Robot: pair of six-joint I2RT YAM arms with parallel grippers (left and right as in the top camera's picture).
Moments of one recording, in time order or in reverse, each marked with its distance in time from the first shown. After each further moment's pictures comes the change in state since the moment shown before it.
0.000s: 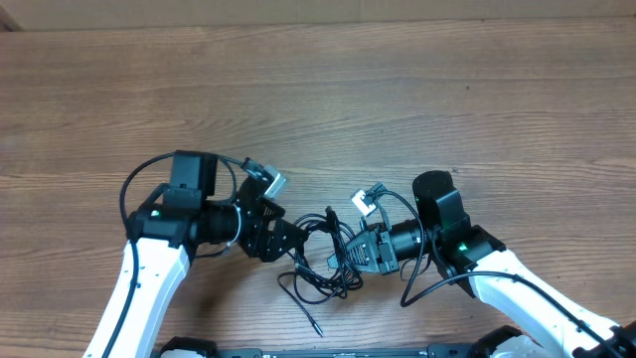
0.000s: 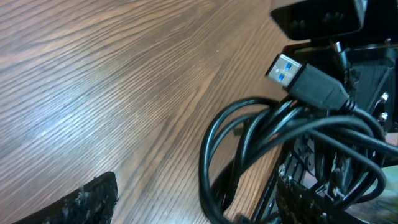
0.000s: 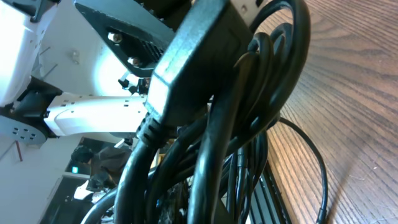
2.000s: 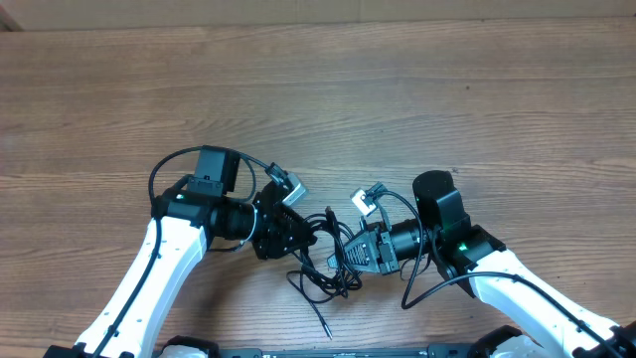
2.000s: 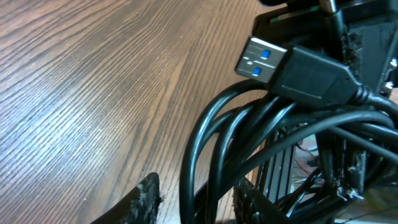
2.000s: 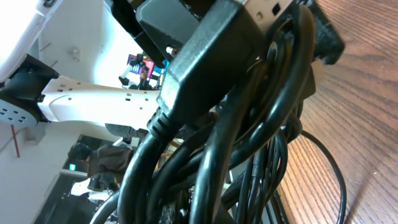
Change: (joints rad) left arm -0.069 0.129 0.000 0.014 0.090 0.176; right arm 0.000 0.000 0.000 0.011 -0.007 -0.014
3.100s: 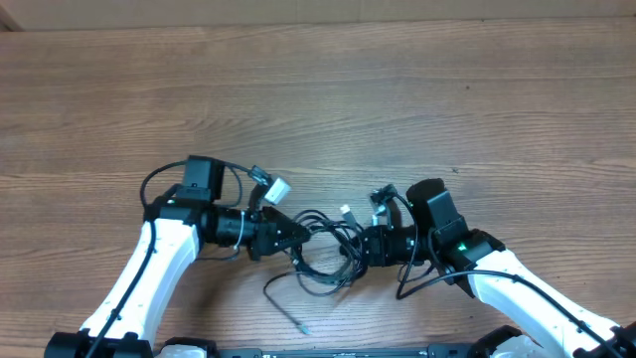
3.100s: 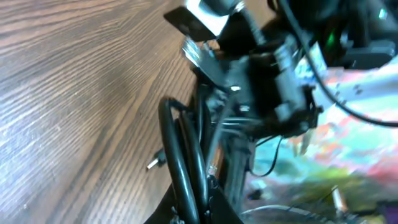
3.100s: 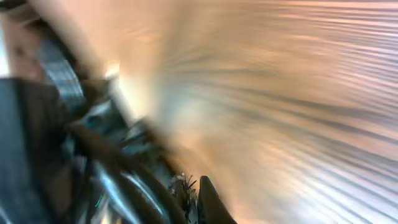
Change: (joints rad) left arm 0.120 0.030 -0.096 0.051 0.231 -0.113; right arm 0.007 0.000 0.004 -0.343 0.529 0.046
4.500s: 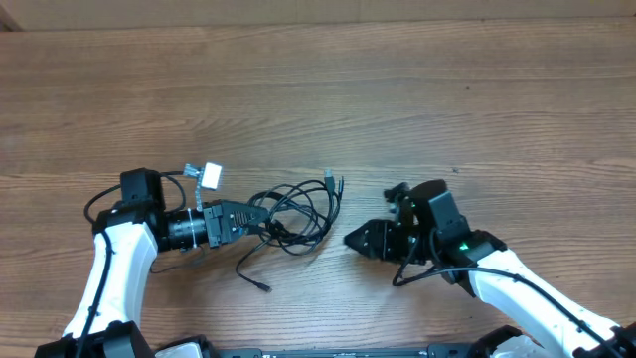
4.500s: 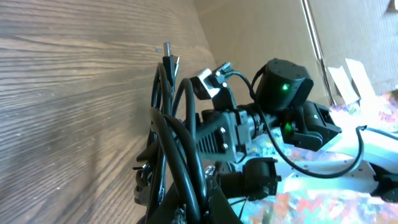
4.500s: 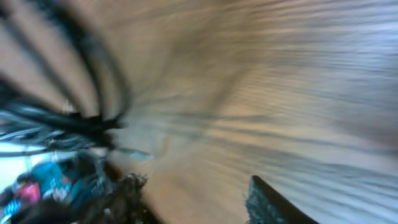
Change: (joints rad) left arm 0.325 0.011 -0.023 -0.094 0.193 -0.033; right arm 0.003 -0.001 -0.003 -0.004 0.112 0.063
